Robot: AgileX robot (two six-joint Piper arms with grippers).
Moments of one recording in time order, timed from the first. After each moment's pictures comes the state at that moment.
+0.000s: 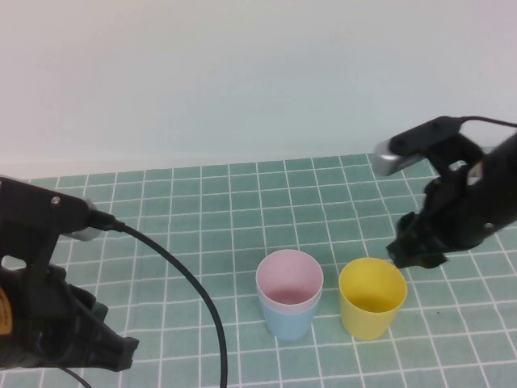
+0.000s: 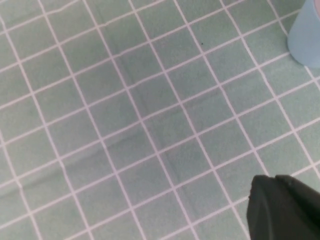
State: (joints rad) right arm 0.43 1.60 -1.18 0.18 0.84 -0.24; left arm -0.68 0.96 -0.83 0.32 0.90 -0.31
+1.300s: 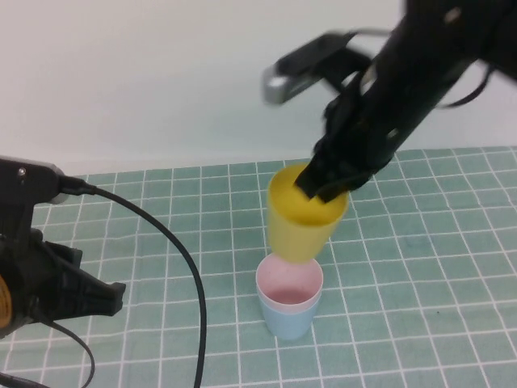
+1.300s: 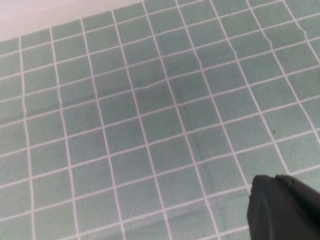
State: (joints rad) right arm 0.60 1.86 -1.83 0.13 1.25 -0.22; left arm -0.68 0.96 -0.75 0.70 0.72 -0.68
